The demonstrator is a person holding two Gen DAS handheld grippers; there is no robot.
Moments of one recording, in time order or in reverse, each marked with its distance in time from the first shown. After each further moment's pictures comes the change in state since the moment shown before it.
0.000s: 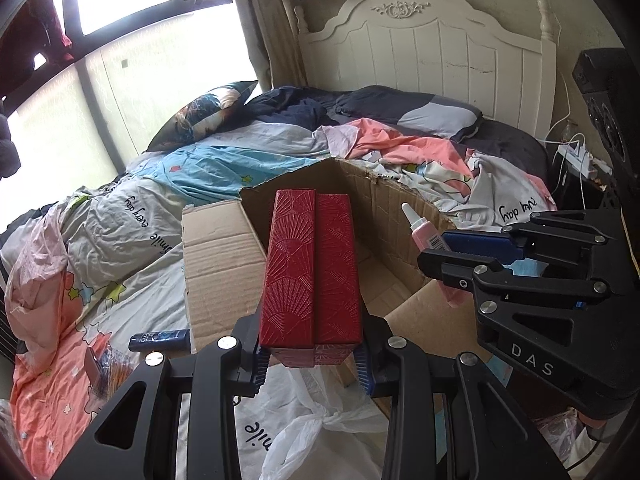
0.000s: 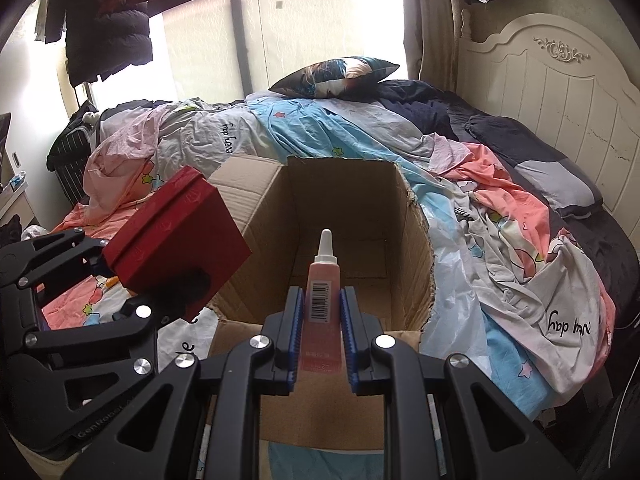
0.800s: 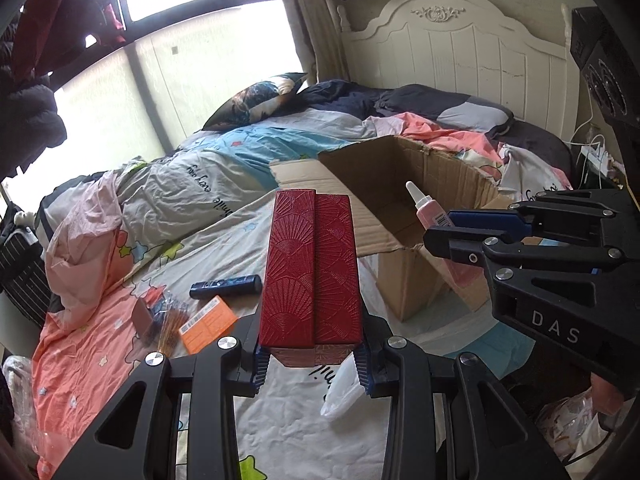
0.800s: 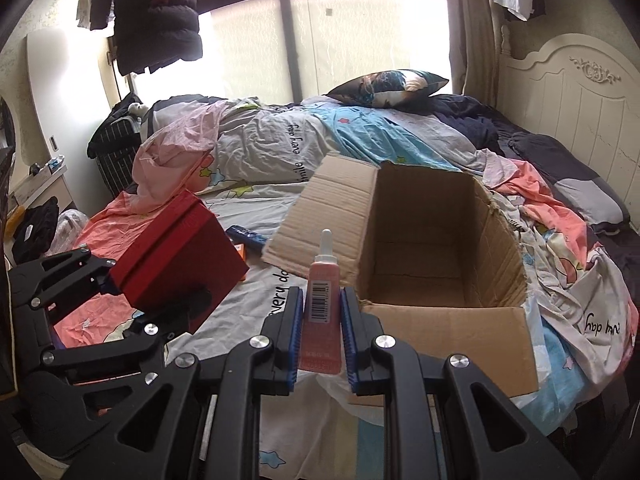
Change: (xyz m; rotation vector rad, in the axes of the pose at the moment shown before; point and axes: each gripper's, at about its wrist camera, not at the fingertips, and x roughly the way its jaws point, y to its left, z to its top) left arm -0.068 0.049 -0.070 -0.049 0.003 0.106; right arm -0.027 0.083 -0.017 -0.052 -0.035 0.111
